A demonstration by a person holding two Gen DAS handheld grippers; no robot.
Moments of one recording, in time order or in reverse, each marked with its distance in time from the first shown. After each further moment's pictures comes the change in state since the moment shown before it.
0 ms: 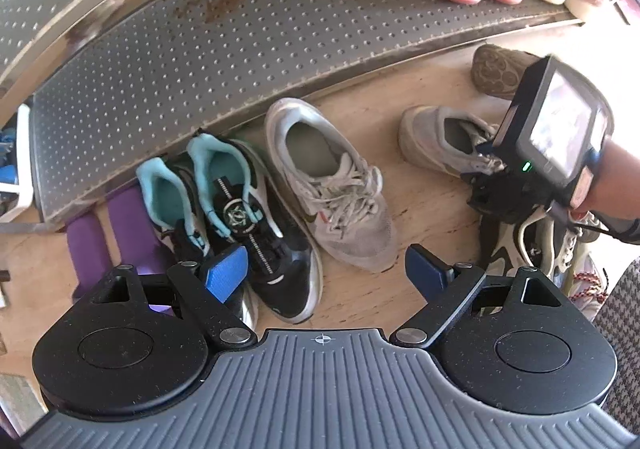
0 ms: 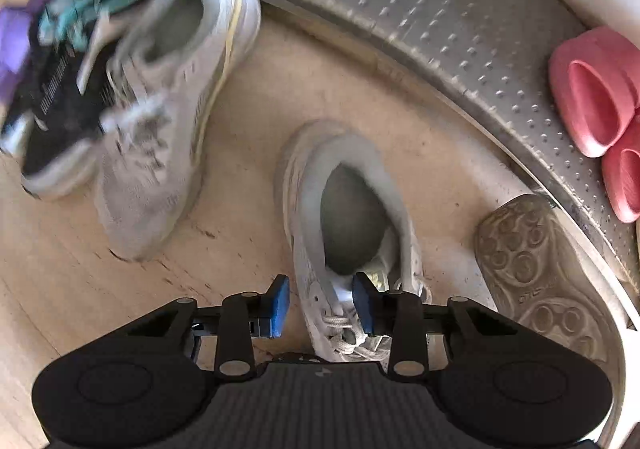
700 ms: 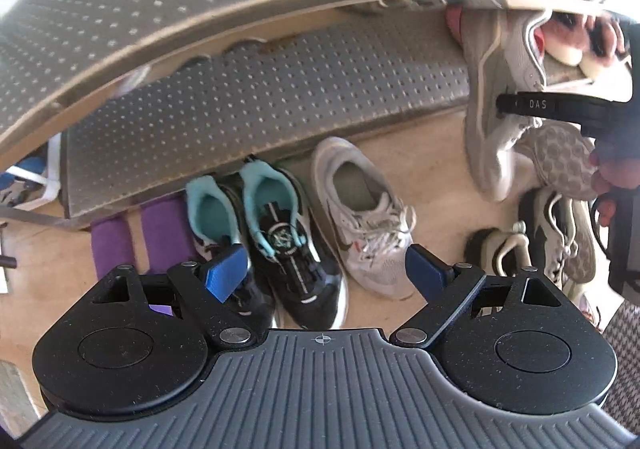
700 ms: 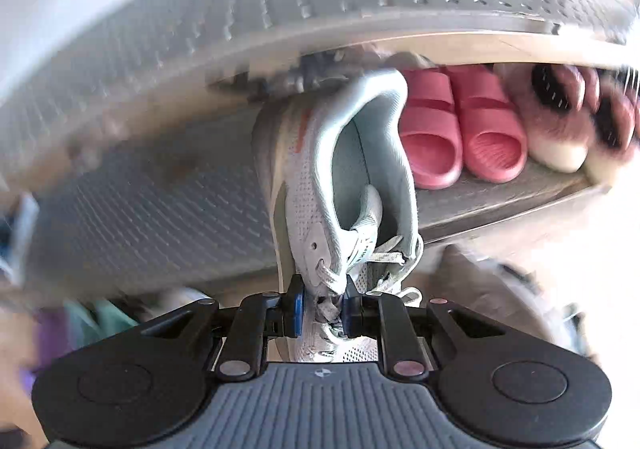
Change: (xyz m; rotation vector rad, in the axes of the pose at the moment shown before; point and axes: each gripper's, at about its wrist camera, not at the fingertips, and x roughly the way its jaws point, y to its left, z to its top) left arm -0.046 0.050 -0.009 -0.107 -0.120 -0.005; right arm -0.138 -0.056 0.013 0.892 -0.471 0.093
